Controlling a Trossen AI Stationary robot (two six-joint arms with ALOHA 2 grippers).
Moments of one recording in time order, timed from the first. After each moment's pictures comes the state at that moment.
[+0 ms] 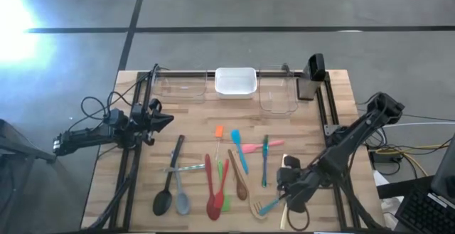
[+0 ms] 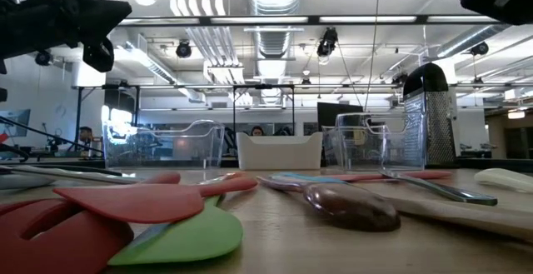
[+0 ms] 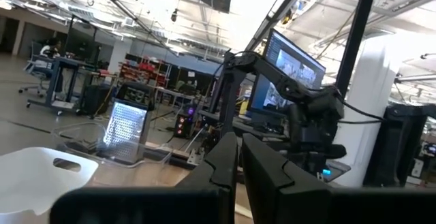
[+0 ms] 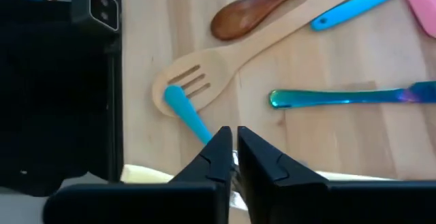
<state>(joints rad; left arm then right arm) 0.17 0.03 0.01 0.30 0.08 -0.31 0.72 1.45 1.04 -0.61 0.19 0.85</state>
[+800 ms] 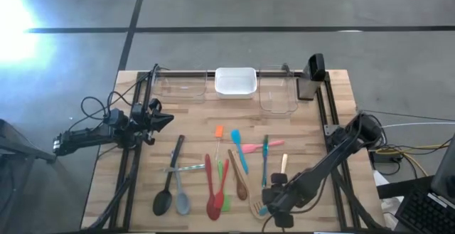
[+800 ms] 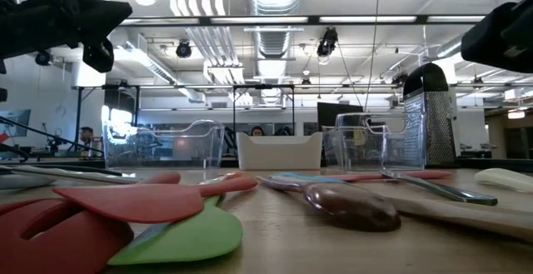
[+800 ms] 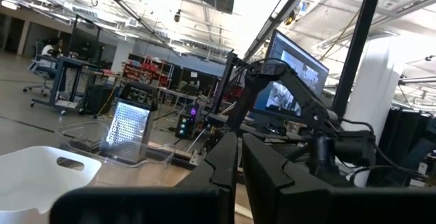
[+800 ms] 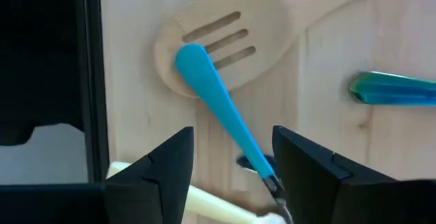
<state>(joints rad) 0.17 0.03 0.01 0.30 0.08 -0.31 0.72 1.84 1.24 -0.64 0.02 0.77</state>
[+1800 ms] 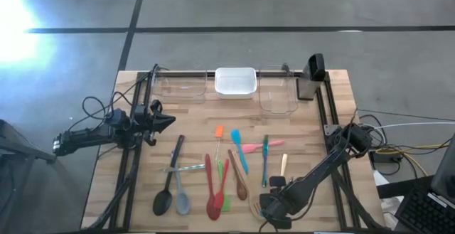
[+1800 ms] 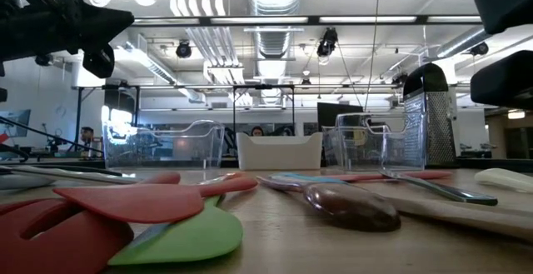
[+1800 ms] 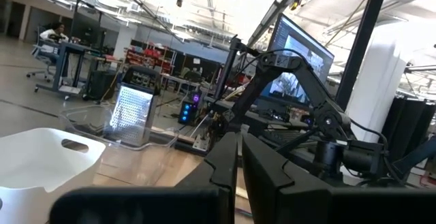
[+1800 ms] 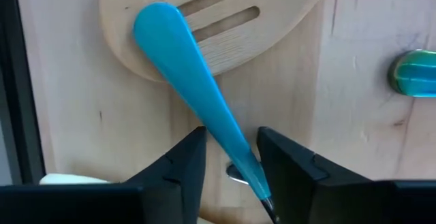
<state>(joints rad) 0.17 0.03 0.01 0.24 0.08 -0.31 0.72 1.99 1.28 -0.68 0.04 0.75</state>
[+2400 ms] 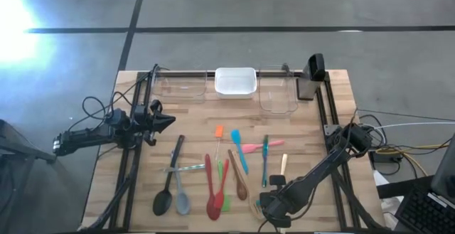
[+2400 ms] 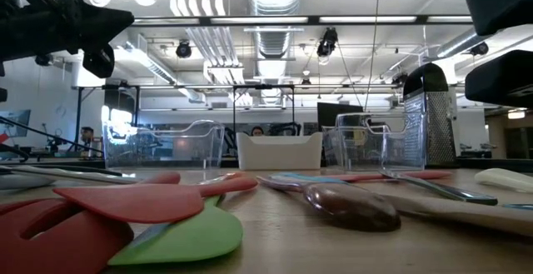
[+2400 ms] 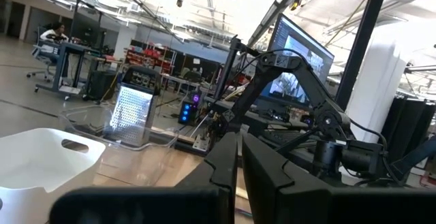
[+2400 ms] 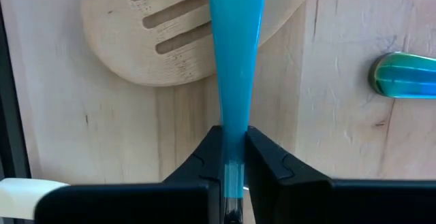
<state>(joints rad) 0.17 0.03 0.01 0.24 0.08 -0.31 0.72 1.99 1.28 -0.70 0.05 0.75</state>
